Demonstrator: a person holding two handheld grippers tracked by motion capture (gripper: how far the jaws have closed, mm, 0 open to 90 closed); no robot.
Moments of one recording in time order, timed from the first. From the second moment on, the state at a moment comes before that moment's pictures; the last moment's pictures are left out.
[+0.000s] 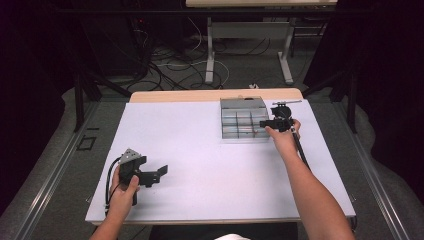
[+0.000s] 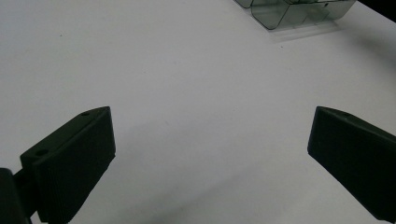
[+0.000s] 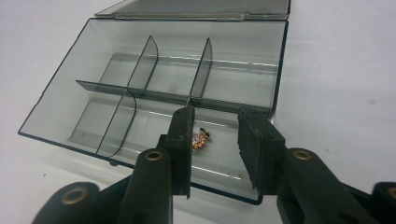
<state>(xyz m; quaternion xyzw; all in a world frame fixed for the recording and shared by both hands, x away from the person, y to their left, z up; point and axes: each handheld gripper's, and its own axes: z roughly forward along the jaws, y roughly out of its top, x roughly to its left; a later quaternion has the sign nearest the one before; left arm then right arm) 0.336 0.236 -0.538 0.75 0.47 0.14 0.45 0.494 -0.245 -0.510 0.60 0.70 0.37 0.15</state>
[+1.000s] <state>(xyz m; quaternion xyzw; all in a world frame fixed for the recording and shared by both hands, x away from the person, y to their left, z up) 0.336 0.235 -0.538 0.75 0.47 0.14 0.45 0.467 -0.244 -0.479 0.55 0.71 0.41 0.16</state>
